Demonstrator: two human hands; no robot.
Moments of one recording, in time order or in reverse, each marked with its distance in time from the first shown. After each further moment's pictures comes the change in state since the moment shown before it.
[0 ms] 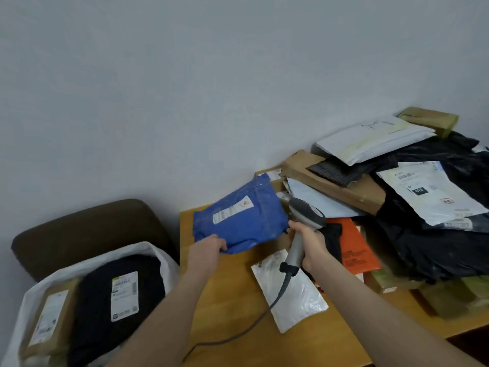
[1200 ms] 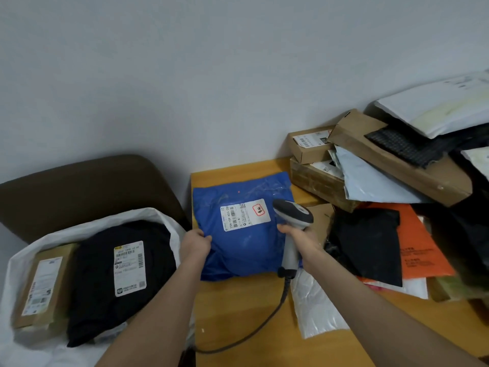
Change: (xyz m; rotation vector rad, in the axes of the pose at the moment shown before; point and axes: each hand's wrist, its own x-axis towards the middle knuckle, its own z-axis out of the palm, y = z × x) left_hand 0.030 -0.111 0.092 -0.637 -0.157 -0.863; right_hand 0.046 0.083 0.086 -0.426 -0.023 0.117
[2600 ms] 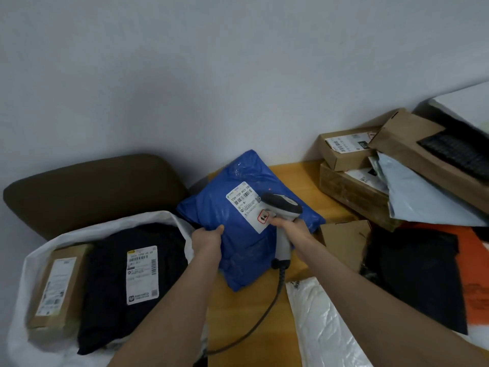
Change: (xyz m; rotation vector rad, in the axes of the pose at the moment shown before) left_hand 0.053 0.009 0.005 -0.647 0.042 -0.309; right_hand 0.072 -0.013 0.073 -0.152 -0.167 0.003
